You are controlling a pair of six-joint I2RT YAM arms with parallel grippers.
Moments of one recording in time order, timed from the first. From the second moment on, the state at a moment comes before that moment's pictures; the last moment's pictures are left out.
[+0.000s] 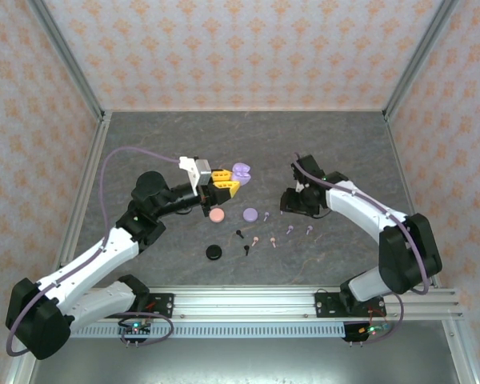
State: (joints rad) left arm -0.55 1.00 0.69 0.38 0.61 -0.14; right arm 0.44 1.46 0.96 -0.72 -0.13 0.55
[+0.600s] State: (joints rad) left arm -0.55 1.03 0.72 0.36 0.61 -0.12; right arm 0.49 1.55 0.87 -0.69 -0.12 0.62
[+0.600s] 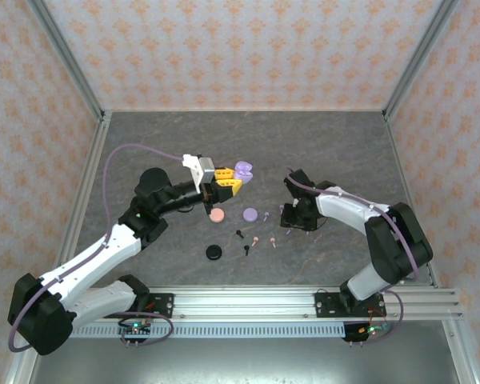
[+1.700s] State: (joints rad) left arm -0.55 1.06 0.69 0.45 0.55 -0.20; right arm 0.52 1.40 0.84 -0.63 -0.06 0.53
